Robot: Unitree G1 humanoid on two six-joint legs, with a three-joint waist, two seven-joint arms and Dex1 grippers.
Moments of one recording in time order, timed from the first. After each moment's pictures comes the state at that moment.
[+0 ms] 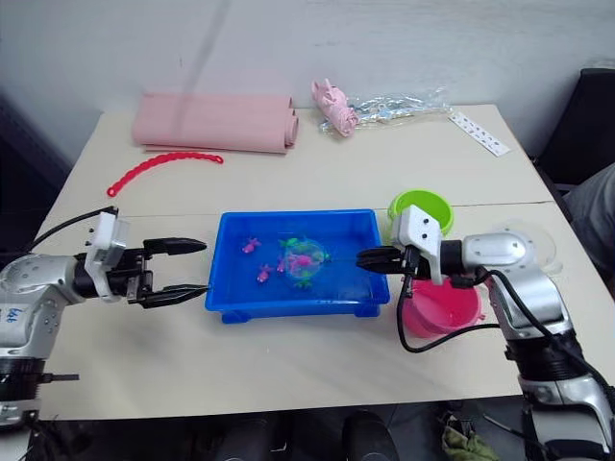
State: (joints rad) left arm -0.35 0.78 0.17 0.06 -0.50 0.28 -1.27; right arm -0.42 -0.75 -0.01 -0.13 0.32 0.39 1.18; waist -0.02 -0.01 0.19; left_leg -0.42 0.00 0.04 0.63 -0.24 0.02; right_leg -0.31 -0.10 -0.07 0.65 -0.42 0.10
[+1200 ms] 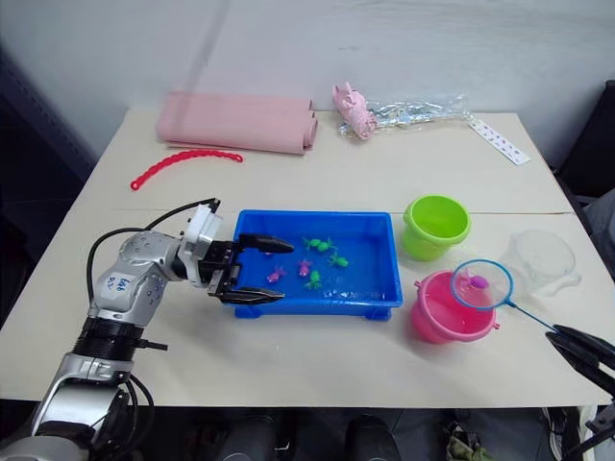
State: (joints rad) left arm -0.58 0.50 -0.08 0.14 -0.48 0.24 -1.38; right arm 0.62 -0.57 -1.01 -0.45 0.35 -0.07 1.13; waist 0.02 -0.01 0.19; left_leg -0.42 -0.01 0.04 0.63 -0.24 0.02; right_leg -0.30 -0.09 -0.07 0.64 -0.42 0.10
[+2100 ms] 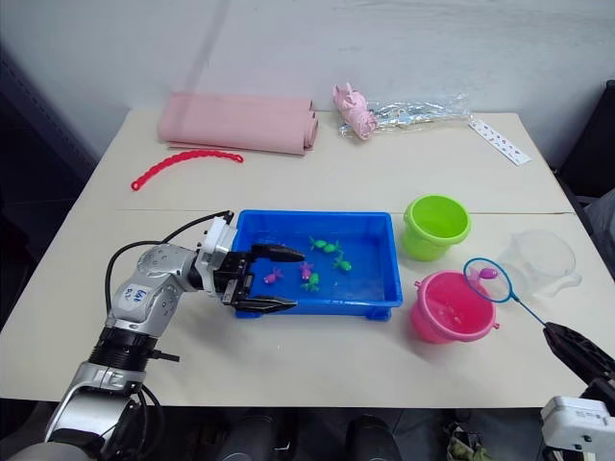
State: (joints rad) left arm -0.54 0.43 -0.10 0.14 -0.47 0.22 -1.33; right arm 0.63 -0.62 -0.99 -0.28 -0.46 -1.01 0.52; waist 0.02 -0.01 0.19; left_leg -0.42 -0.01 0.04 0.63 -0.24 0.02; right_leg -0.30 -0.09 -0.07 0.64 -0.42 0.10
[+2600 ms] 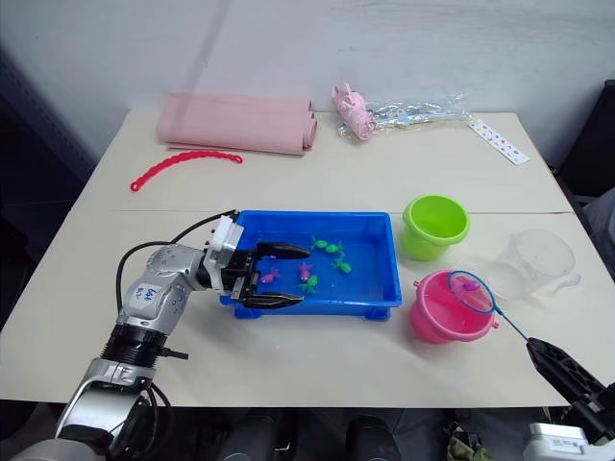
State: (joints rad) left arm -0.56 0.40 -0.10 0.21 -0.44 0.17 -1.32; right arm 0.69 -0.53 -0.98 -0.37 -0.61 -1.04 0.36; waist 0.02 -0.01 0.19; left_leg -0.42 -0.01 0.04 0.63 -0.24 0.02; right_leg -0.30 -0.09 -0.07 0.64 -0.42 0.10
